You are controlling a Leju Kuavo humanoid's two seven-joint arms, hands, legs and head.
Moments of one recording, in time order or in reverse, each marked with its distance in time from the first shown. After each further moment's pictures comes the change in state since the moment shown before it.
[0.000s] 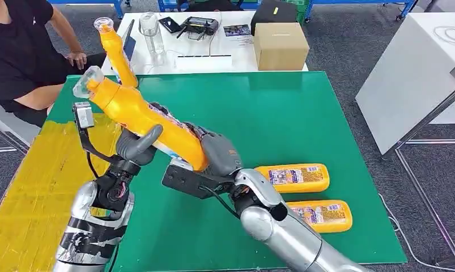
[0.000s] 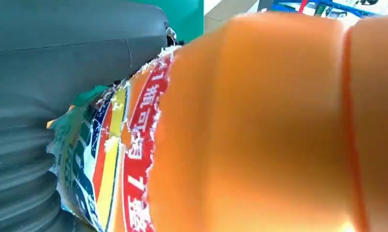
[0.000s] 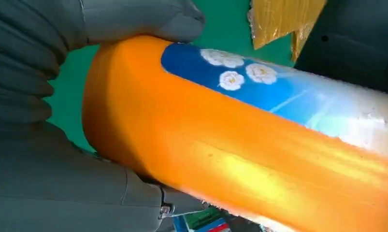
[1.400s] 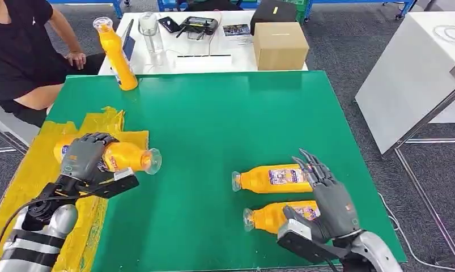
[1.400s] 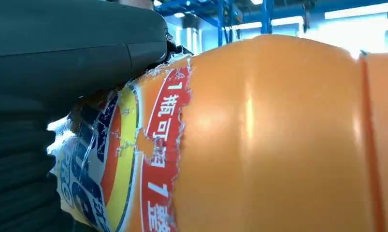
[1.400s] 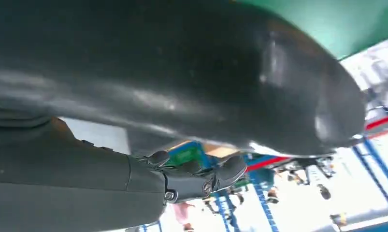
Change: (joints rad) left arm 0.086 0.403 0.033 0.088 -1.721 0.283 -0.328; right arm 0.673 -0.465 -0.487 -0.629 0.199 -0.083 -0.126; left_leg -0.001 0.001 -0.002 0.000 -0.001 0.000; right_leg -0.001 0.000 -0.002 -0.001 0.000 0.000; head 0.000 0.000
